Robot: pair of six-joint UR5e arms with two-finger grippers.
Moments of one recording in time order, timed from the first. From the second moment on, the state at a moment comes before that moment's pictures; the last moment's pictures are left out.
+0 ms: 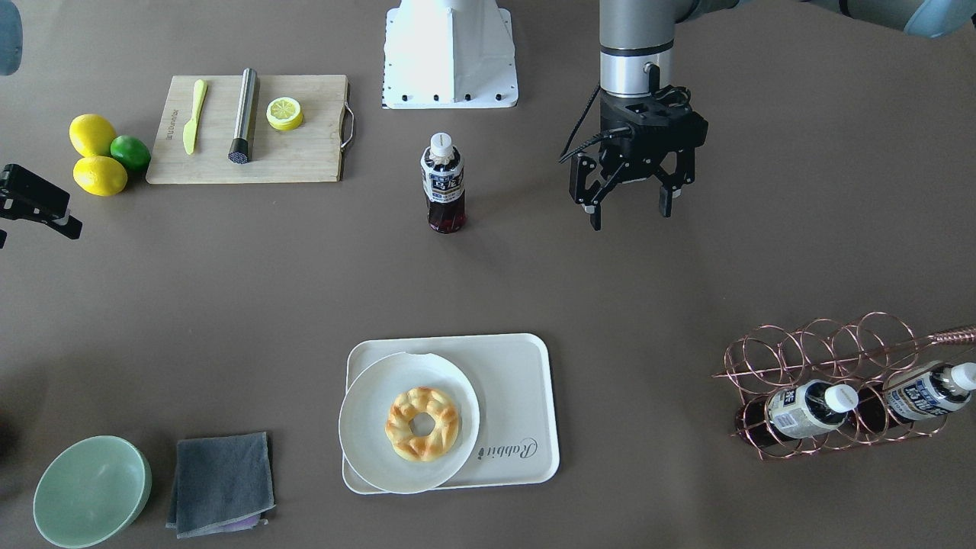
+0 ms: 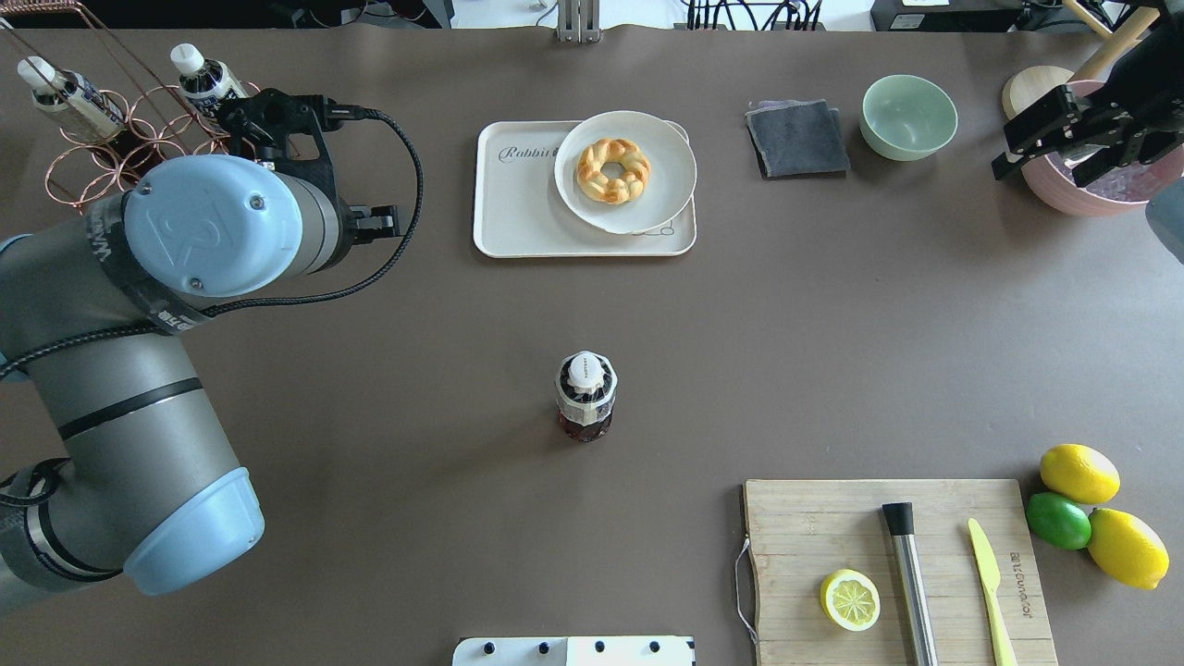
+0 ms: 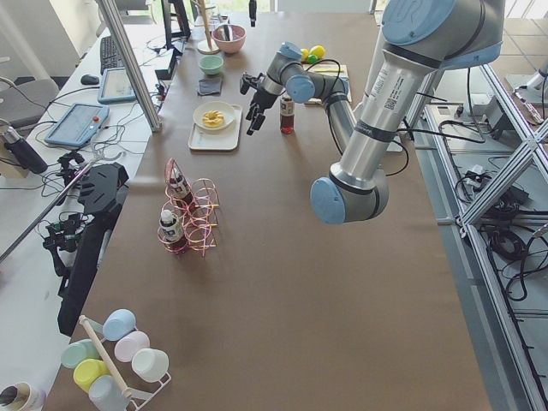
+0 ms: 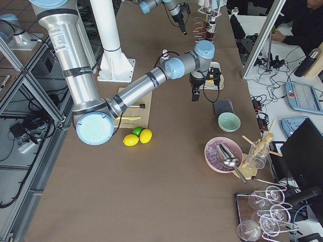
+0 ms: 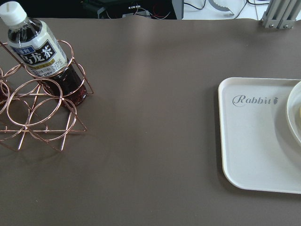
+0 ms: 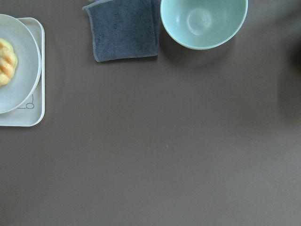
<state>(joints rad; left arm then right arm) -0.61 -2.08 -2.04 -1.38 -1.45 -1.25 1.23 -1.28 1.91 -1.77 2.42 0.53</state>
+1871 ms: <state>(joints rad) -1.26 -1.49 -1.94 -1.87 -2.11 -0.77 0.74 -1.02 2.08 -1.77 2.12 1.22</state>
